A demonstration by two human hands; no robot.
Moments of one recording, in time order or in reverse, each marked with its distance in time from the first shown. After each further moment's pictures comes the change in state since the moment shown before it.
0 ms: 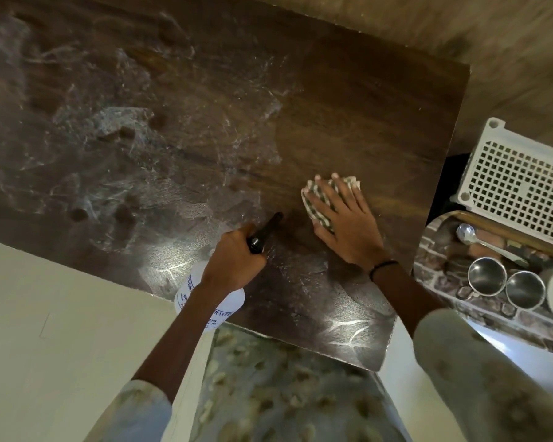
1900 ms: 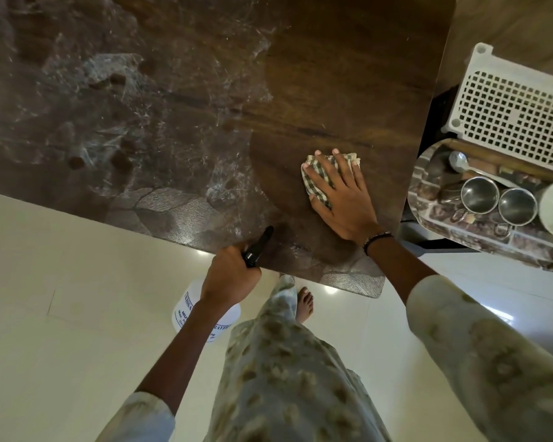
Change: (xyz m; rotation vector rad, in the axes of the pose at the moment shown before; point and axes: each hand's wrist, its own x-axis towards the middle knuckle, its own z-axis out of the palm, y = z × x) left_hand -0.113 -0.055 0.050 0.075 0.003 -0.079; right_hand -0.076 -0.040 0.019 0.055 0.026 0.086
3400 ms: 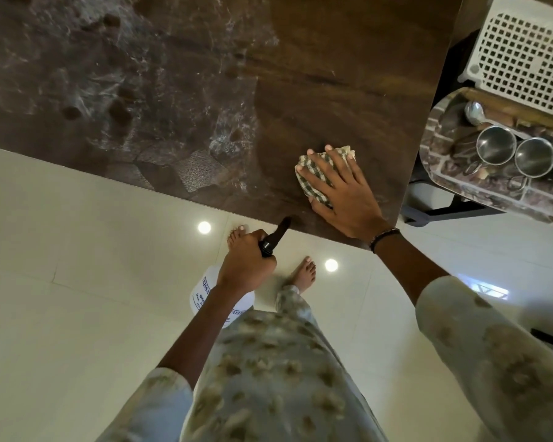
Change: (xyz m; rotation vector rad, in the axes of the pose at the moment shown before) left_hand -0.035 -0.037 0.039 -0.006 -0.117 -0.008; right_hand -0.063 -0.033 0.017 -0.061 -0.054 -0.140
